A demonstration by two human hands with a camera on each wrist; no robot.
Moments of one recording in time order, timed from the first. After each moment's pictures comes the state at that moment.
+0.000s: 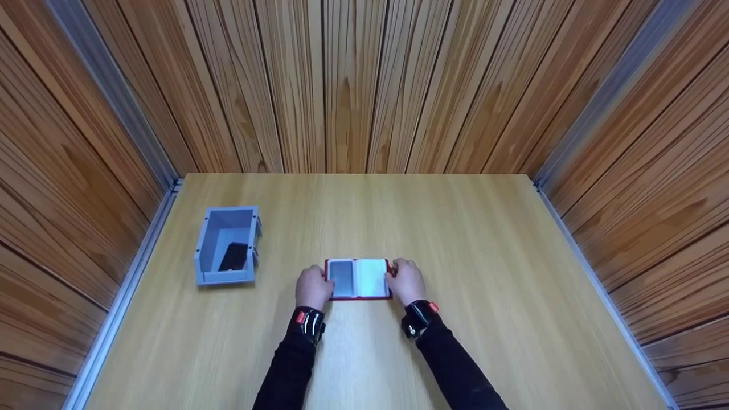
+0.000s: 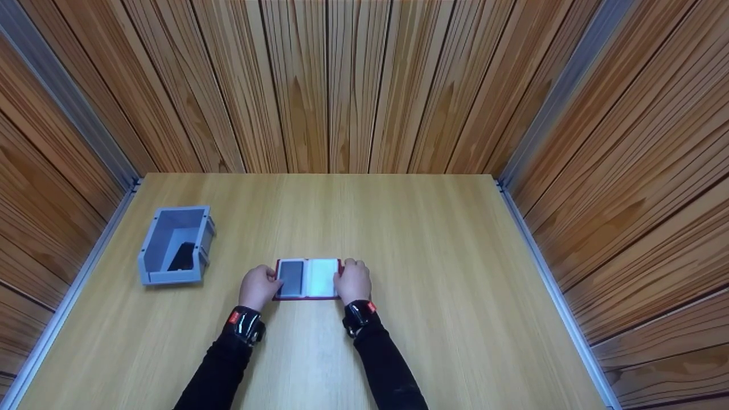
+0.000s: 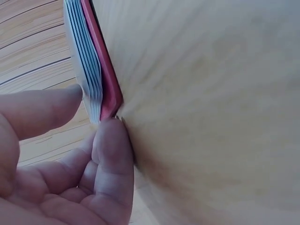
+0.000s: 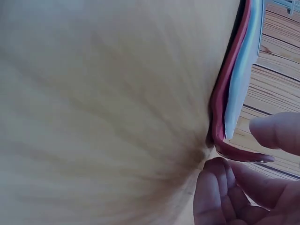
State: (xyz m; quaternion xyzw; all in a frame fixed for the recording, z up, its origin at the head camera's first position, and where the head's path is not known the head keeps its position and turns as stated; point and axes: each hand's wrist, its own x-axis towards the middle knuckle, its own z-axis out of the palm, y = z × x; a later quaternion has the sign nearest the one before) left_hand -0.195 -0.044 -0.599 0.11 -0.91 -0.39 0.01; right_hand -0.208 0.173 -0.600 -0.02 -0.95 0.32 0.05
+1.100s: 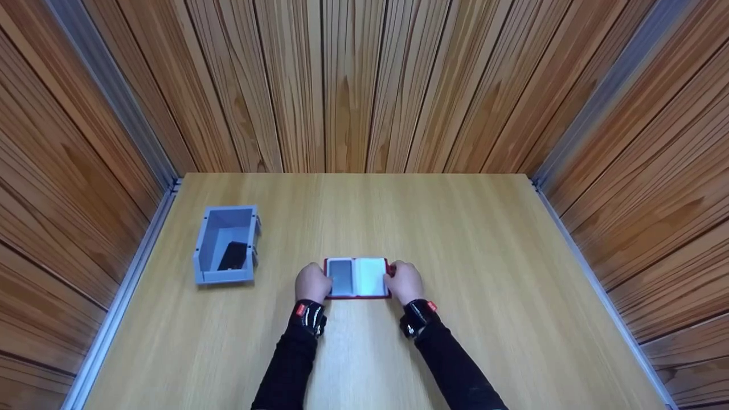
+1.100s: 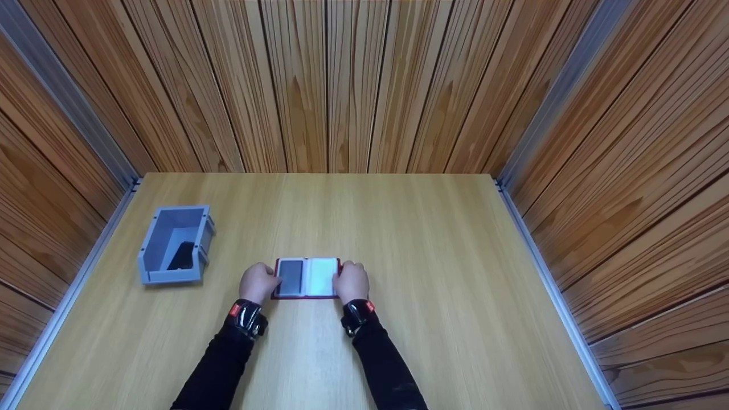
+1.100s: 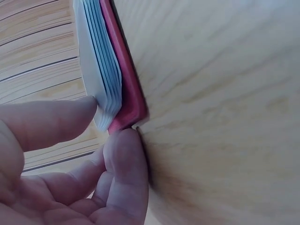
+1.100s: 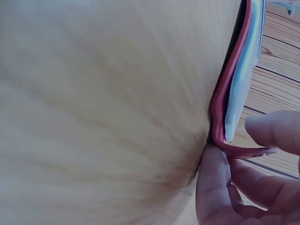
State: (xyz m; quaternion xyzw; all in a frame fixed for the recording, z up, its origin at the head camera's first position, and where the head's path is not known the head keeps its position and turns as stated) left_hand -0.198 -0.042 -0.588 0.12 -0.92 -0.37 -0.01; right_hand -0.208 0.173 -0.600 -0.02 -0.96 0.30 0.02
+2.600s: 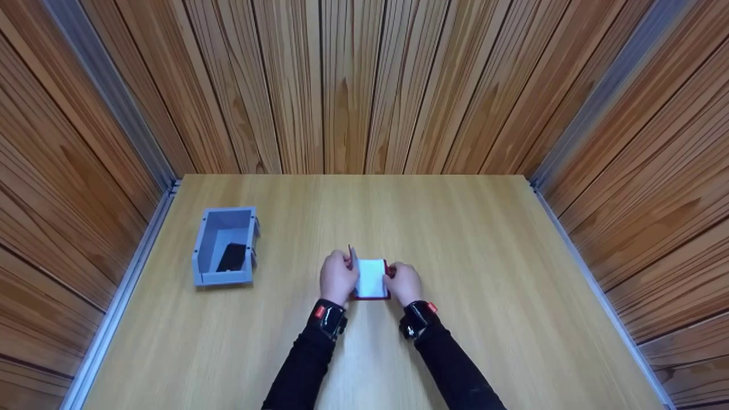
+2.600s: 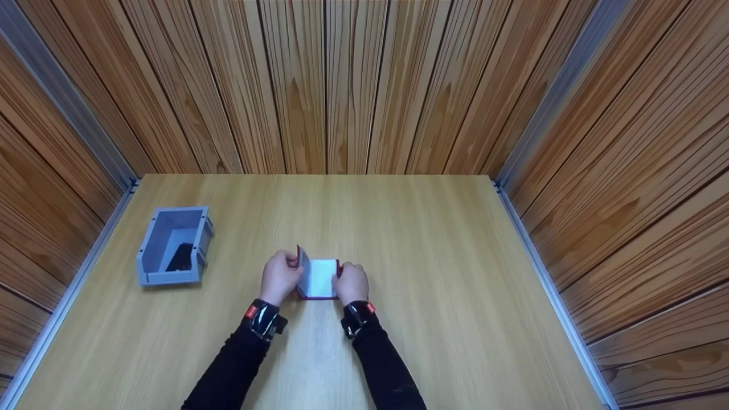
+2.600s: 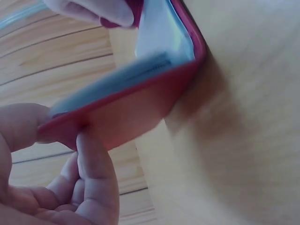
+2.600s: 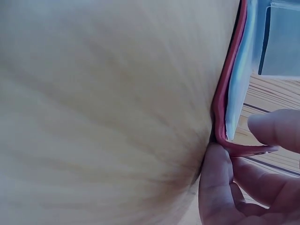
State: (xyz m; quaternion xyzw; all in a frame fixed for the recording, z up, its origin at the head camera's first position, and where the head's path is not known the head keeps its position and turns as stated) left_hand -0.197 0.007 -0.562 0.05 -0.88 -0.46 0.09; right_hand -0.207 0.175 -0.600 -0.01 -0.95 0.31 0.03
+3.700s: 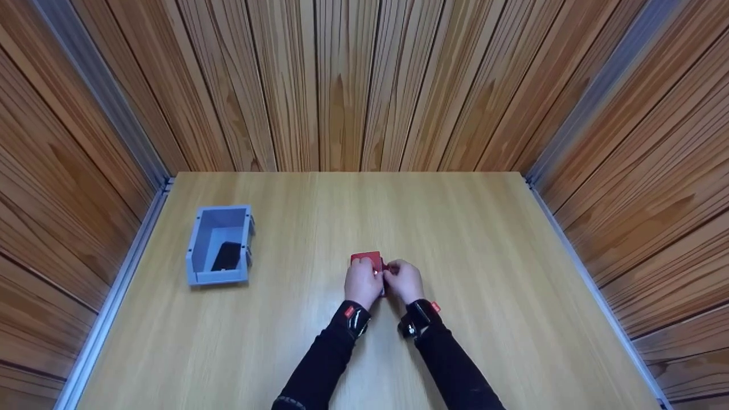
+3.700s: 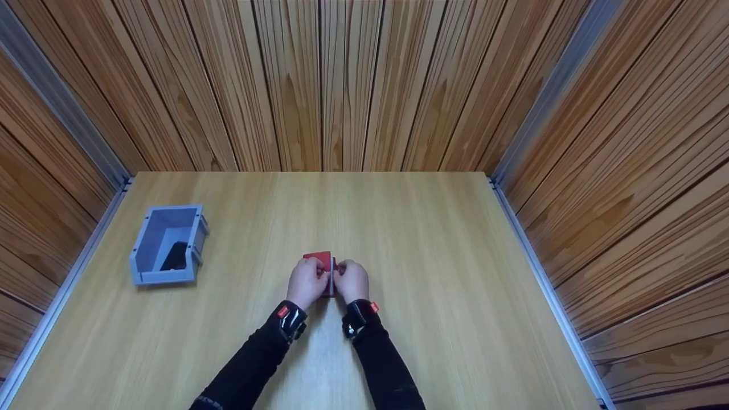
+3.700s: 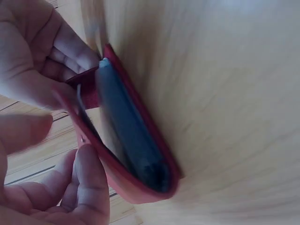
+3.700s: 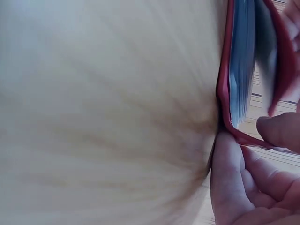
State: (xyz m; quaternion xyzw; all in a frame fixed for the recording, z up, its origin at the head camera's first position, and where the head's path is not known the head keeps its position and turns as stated) left_hand -0.194 0.062 -0.592 -0.05 -0.92 -0.36 0.13; right_hand -0.208 0.187 -0.606 -0.02 -0.91 0.42 0.03
